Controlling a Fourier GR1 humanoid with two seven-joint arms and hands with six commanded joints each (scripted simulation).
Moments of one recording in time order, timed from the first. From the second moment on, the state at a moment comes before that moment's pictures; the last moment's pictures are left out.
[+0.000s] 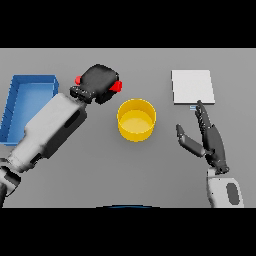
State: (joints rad) left arm -0.89 0.31 -0.60 -1.02 -0.74 -0.22 0.14; right arm 0.05 -0.07 0.07 -1.65 0.13 0.01 -0.05
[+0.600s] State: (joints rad) left arm -1.13 0.29 -0.91 -0.90 -0.90 -0.41 0.12; right arm 0.05 -0.06 0.05 -1.64 0.08 0.03 -0.03
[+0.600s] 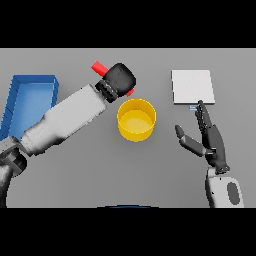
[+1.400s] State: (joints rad) left arm -1.31 0.22 -1.23 -0.80 -1.05 -0.48 0.05; right arm 0.05 -0.07 0.05 -1.64 0.12 0.00 -0.04
